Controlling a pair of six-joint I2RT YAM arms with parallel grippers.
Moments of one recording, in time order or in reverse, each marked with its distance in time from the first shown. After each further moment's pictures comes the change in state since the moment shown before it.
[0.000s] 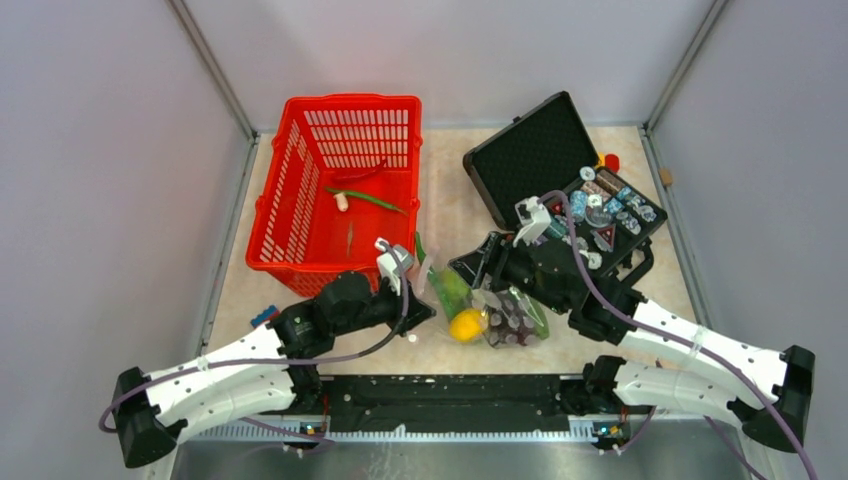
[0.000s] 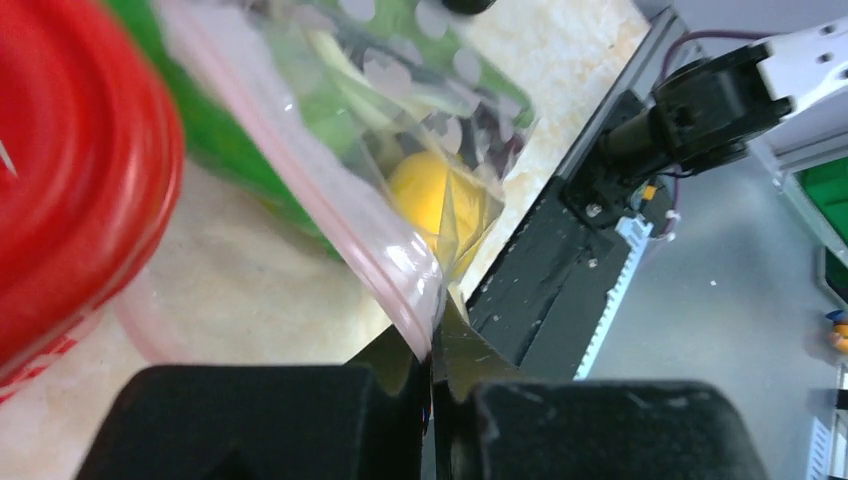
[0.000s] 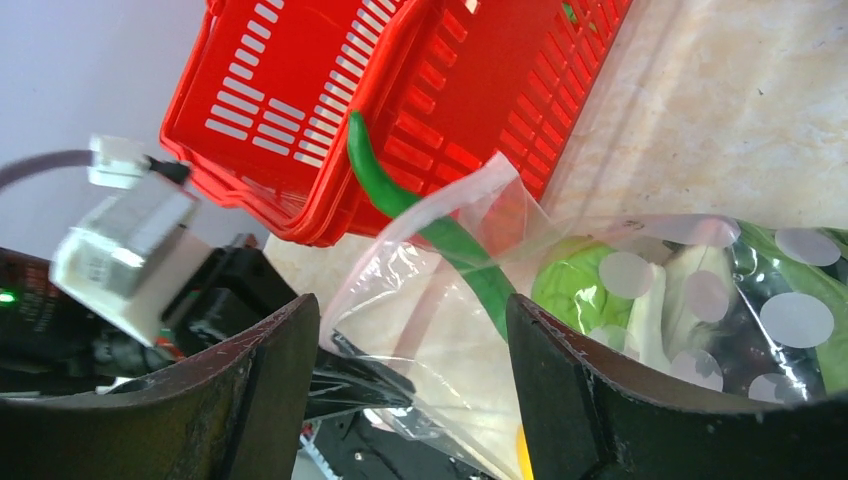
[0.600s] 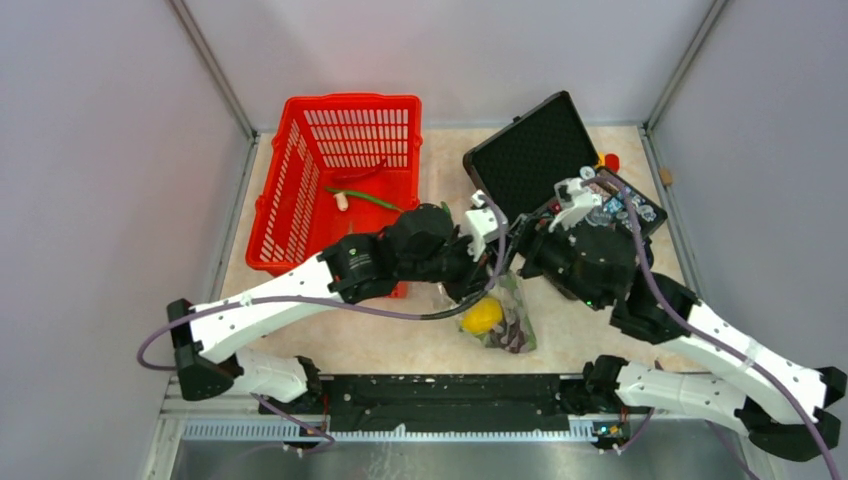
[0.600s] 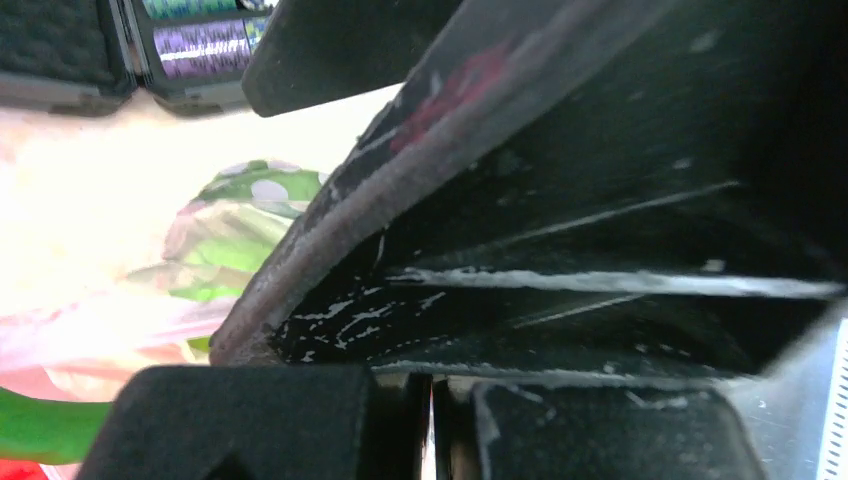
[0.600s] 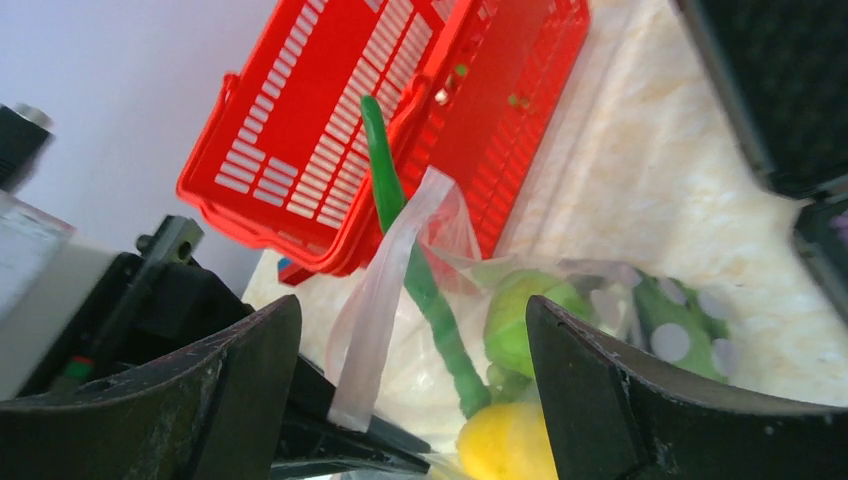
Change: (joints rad) left arm -0.123 0.523 0.811 -0.401 0.061 0.284; right arm 0.000 -0.073 0.206 -0.265 0.084 -0.068
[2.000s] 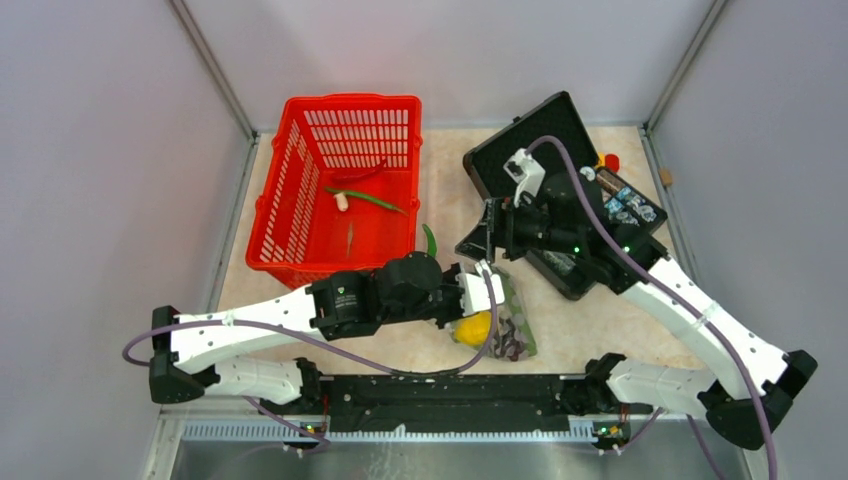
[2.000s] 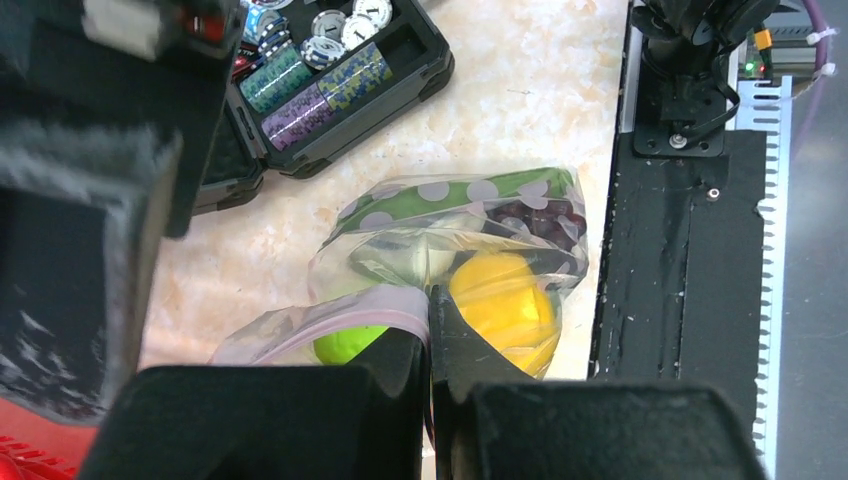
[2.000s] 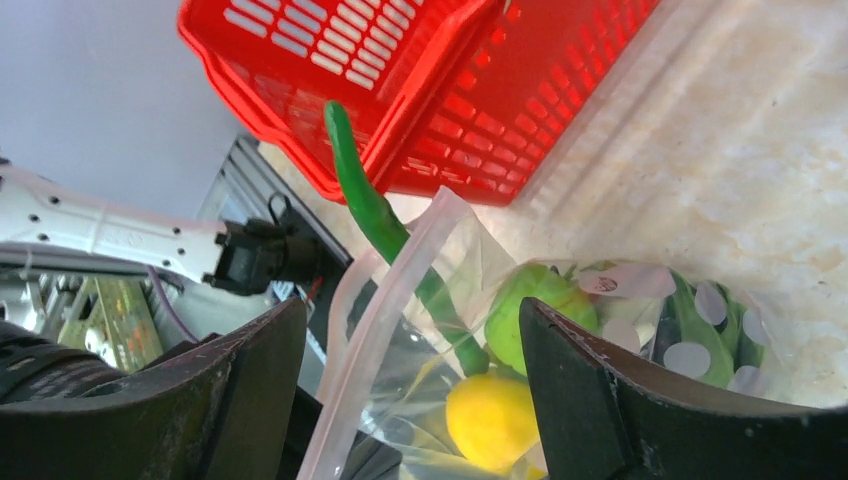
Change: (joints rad) left arm -0.186 -0.105 -0.158 0.096 -0.229 0.484; right arm -0.281 0.241 0.223 -0.178 -0.570 -0.167
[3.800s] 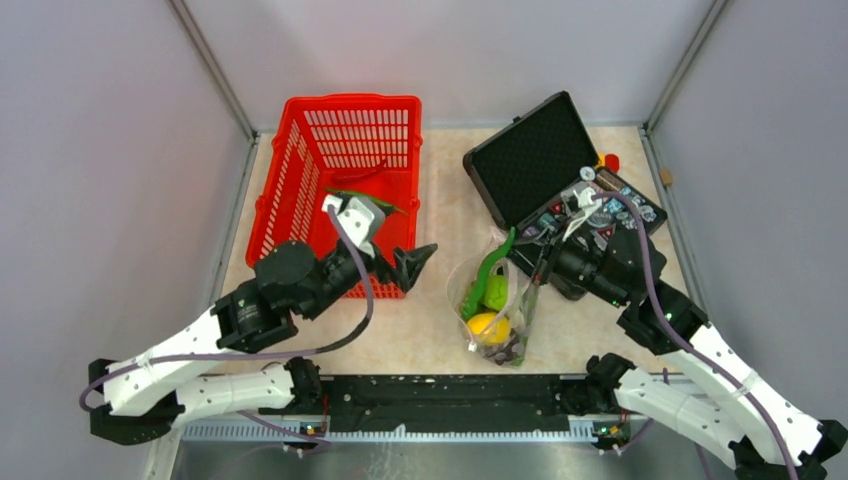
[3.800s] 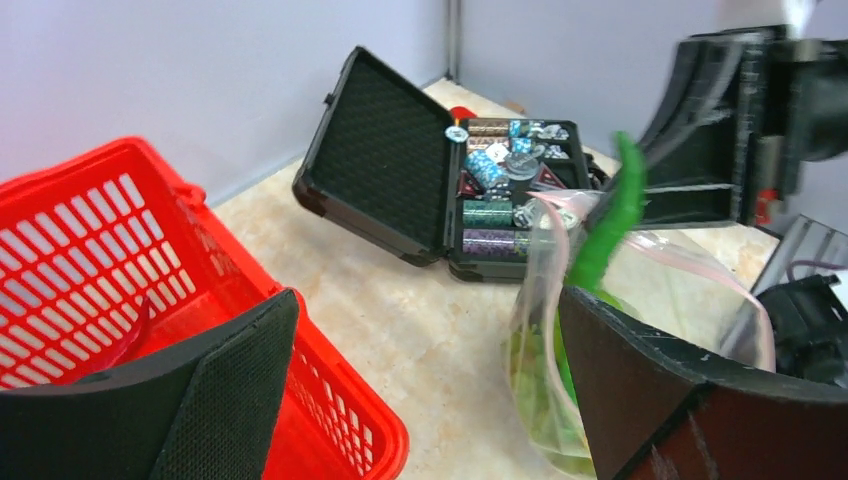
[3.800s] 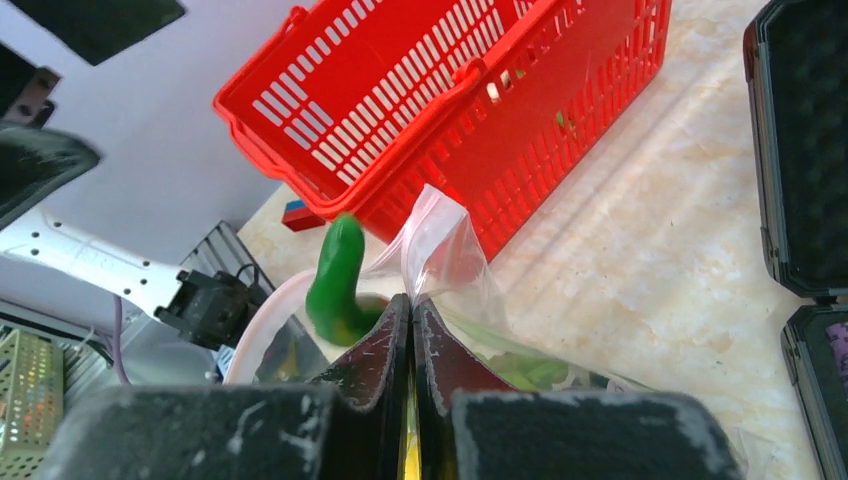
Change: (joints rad) left arm 0.117 -0.375 -0.075 0.173 -0.309 -0.219; right arm -0.002 -0.390 -0.351 0.288 0.115 -0.103
